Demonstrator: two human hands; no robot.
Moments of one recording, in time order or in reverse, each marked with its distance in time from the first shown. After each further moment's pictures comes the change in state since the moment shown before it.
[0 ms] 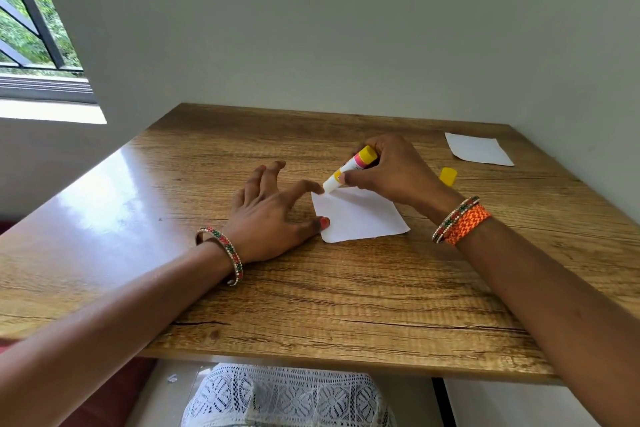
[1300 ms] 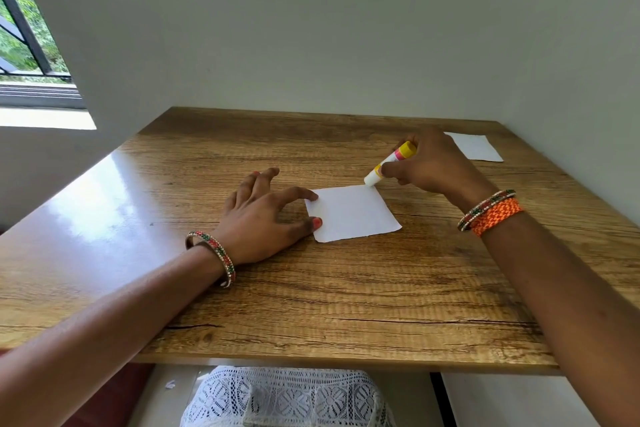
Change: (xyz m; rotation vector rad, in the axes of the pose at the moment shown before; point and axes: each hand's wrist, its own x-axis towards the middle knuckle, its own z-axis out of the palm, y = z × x) left_hand -0.003 0.001 -0.002 -0.020 -0.037 -0.004; right_hand -0.010 0.020 -0.045 -0.087 0.104 0.224
